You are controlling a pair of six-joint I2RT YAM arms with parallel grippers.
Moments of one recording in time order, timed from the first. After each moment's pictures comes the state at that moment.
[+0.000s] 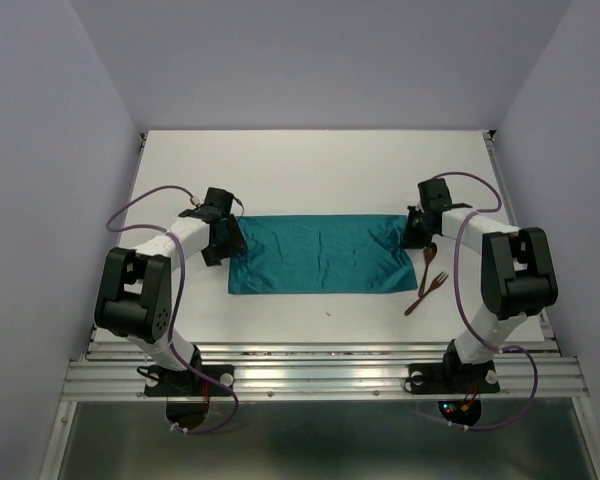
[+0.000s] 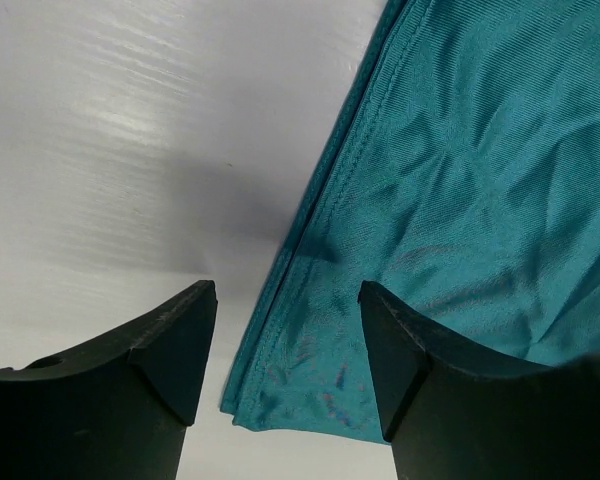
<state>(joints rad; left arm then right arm) -0.25 1.59 0.94 -0.54 -0.13 -0.62 0.12 1.71 1.00 -0.37 -0.10 0.43</state>
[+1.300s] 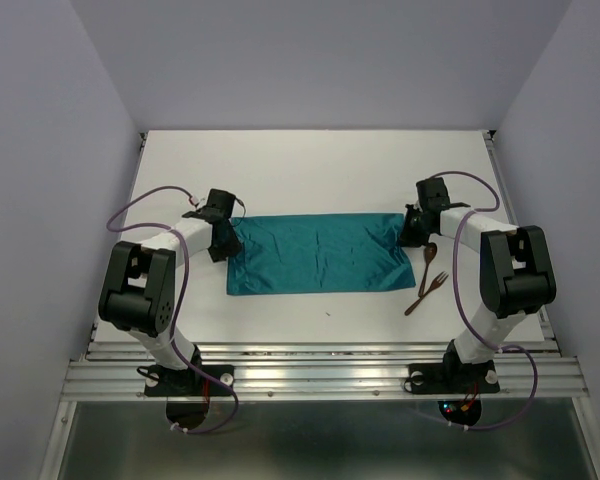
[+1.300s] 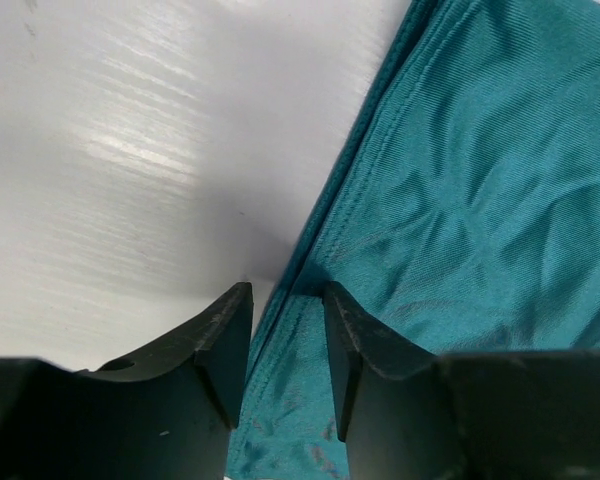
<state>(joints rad) -0.25 1.63 0.92 -0.45 -0.19 -0.66 0.13 1.73 1.01 -0.35 -0.12 0.46</state>
